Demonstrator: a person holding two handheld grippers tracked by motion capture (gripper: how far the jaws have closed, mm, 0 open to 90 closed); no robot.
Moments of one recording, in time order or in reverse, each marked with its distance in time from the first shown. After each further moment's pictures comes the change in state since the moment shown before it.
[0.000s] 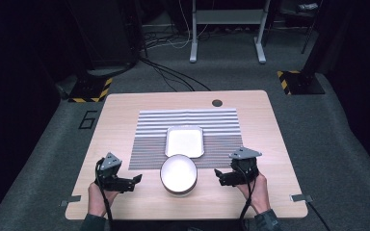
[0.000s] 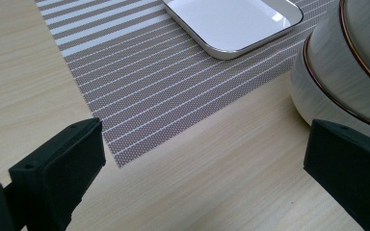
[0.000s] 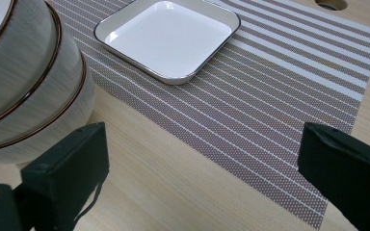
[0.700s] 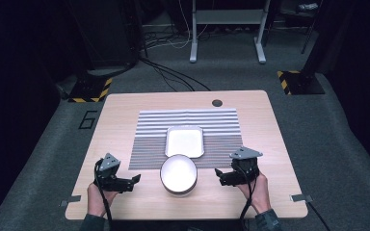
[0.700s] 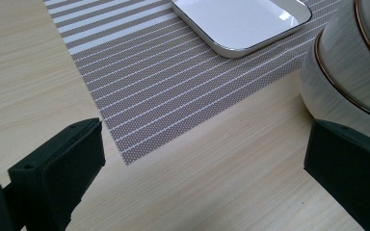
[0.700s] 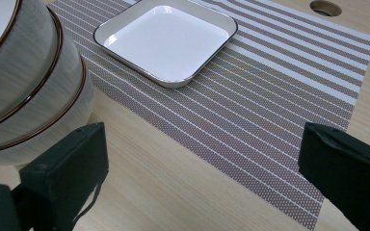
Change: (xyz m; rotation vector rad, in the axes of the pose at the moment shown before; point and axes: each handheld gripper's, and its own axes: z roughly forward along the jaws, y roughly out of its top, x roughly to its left) left arm 0.004 -0.003 0.001 -0.009 0.009 -0.009; right arm -0.001 0.001 -0.002 -0.015 -0.006 -0.008
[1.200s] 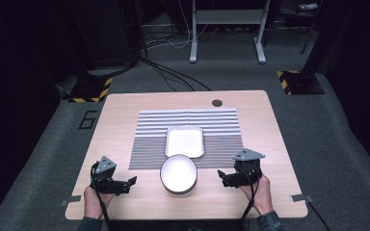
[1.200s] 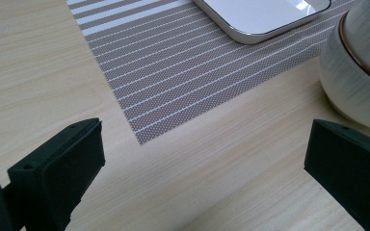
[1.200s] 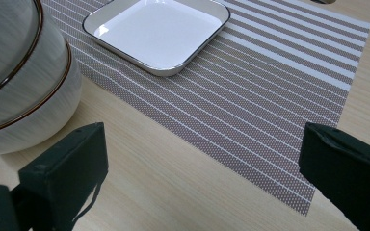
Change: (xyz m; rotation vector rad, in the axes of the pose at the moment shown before) left arm 0.008 -0.013 -0.002 0.008 0.023 -0.023; right arm -0.005 -0.009 0.001 0.010 -0.012 0.007
